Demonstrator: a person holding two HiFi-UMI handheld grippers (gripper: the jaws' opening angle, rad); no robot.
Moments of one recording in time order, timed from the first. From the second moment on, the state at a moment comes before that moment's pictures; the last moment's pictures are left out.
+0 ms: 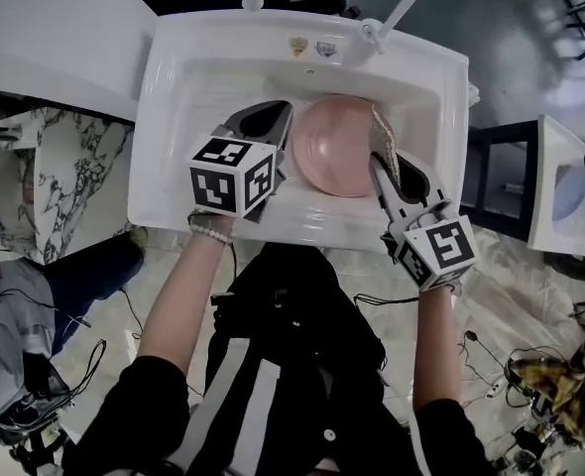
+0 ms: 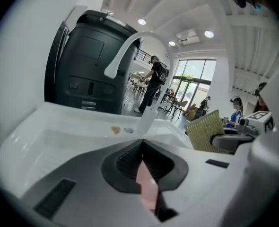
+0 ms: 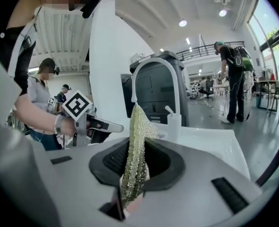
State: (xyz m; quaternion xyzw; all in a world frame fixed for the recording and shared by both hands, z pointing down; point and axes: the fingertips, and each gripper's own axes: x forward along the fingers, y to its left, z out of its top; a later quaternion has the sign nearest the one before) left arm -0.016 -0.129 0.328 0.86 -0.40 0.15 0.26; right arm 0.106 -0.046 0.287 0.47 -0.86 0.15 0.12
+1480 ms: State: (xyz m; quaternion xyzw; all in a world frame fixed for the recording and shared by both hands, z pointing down) left arm -0.046 -0.062 0.166 0.89 -0.43 0.09 0.05; right arm 0.061 -0.013 0.171 0.47 -0.88 0.00 0.06
